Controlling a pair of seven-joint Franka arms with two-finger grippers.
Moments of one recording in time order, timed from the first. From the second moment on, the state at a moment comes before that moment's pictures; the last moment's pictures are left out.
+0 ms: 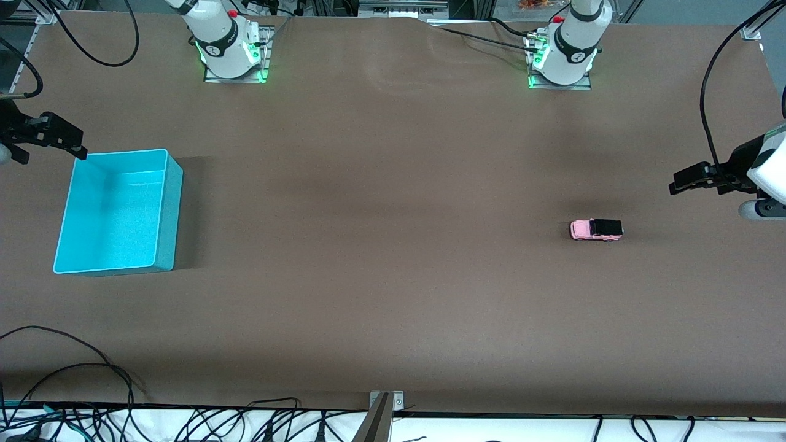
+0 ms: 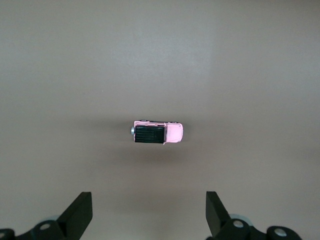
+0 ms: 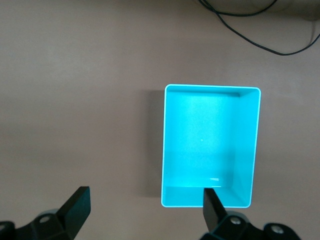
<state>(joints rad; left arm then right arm) 0.02 0.14 0.08 -1.60 -0.05 1.65 0.06 -0.05 0.02 0.00 -1.60 -0.04 1.64 -0.16</state>
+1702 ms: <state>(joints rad) 0.02 0.14 0.08 -1.60 -0.05 1.65 0.06 -0.02 0.02 0.00 -1.60 -0.04 1.64 -0.16</state>
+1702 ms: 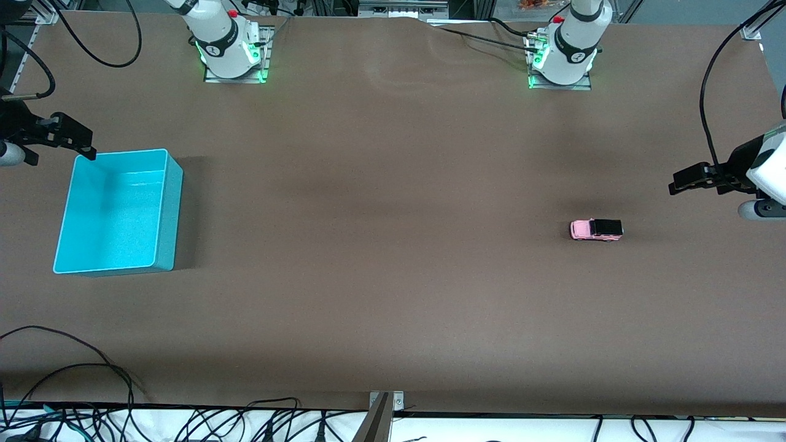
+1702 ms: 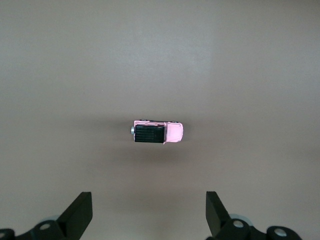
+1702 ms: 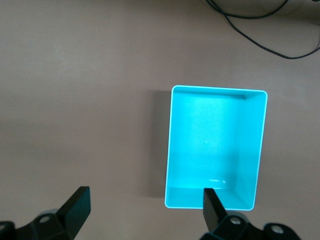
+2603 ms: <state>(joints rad) 0.02 0.18 0.08 -1.60 -0.05 1.65 -0.24 -0.02 0.02 0.00 -1.60 -0.04 1.64 -0.16</state>
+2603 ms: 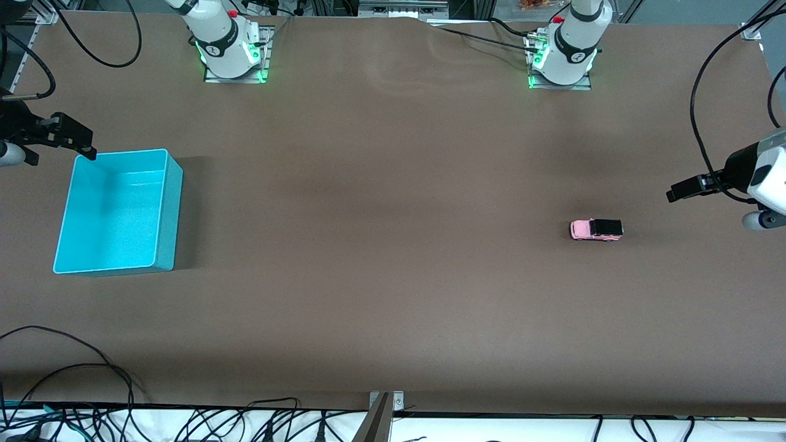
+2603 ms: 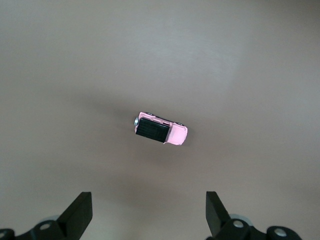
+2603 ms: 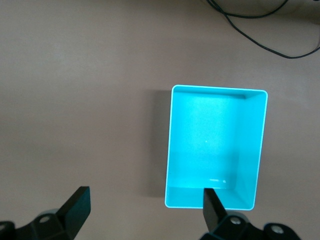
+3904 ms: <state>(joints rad) 0.05 0.40 0.08 -1.82 -0.05 2.00 -1.45 -0.02 0.02 0.00 -1.60 -0.04 1.64 -0.16</state>
